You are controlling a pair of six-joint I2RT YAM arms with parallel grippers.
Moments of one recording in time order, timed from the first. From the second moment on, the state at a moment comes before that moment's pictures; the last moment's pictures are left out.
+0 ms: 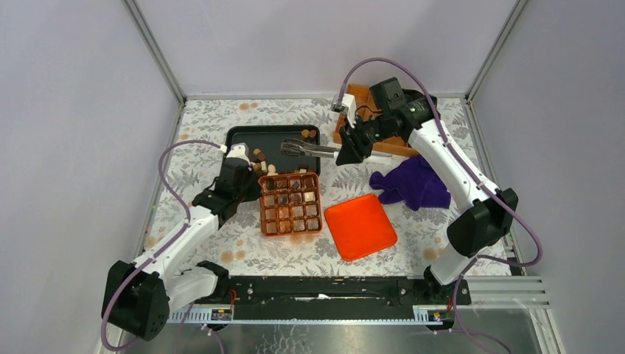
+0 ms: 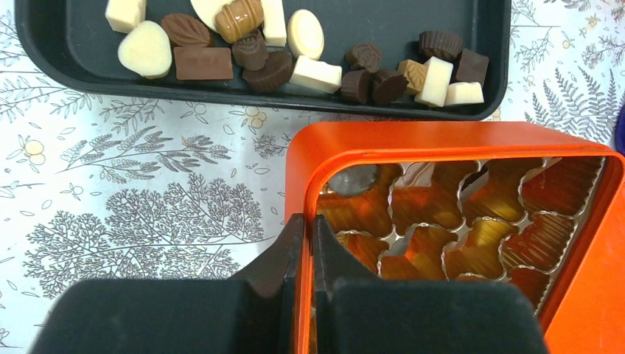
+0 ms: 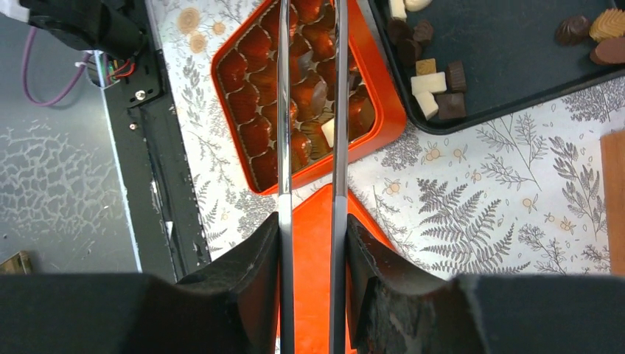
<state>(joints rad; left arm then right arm) -0.36 1.08 0.66 -0.30 -0.12 -0.48 0.46 1.68 1.73 -1.02 -0.76 -0.44</state>
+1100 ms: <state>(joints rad) -0.37 1.27 0.68 -0.33 -0.06 -0.59 0.68 1.60 1.47 -0.95 -0.61 -0.58</state>
